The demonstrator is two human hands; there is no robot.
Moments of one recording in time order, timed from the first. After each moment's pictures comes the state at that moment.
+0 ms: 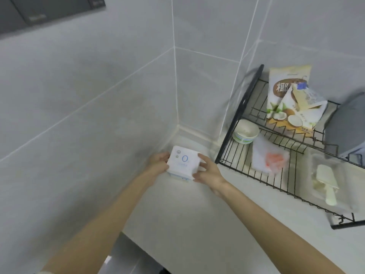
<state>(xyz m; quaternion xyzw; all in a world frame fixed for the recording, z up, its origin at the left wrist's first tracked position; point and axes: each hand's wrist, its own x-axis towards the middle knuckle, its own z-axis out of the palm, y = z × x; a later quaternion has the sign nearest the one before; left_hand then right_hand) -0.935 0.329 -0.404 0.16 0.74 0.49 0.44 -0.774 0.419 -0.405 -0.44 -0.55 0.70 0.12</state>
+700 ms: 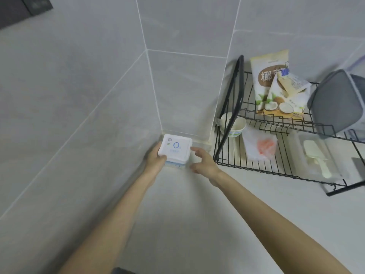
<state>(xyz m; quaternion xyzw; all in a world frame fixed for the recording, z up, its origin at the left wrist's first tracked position) -0.985 0.390 -0.404 0.34 0.72 0.46 0.40 -0.823 0.448 -0.409 -0.50 -0.57 0.63 0.18</state>
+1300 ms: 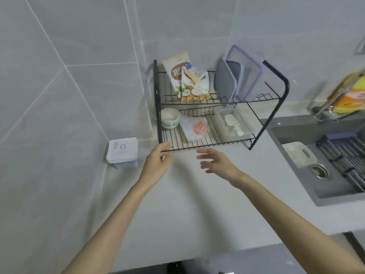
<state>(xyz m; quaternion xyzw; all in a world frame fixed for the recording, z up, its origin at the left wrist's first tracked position) -0.838 0.353 -0.357 0.57 0.61 0.40 0.38 -0.627 0.357 -0.342 -0.57 -0.56 0.54 0.26</state>
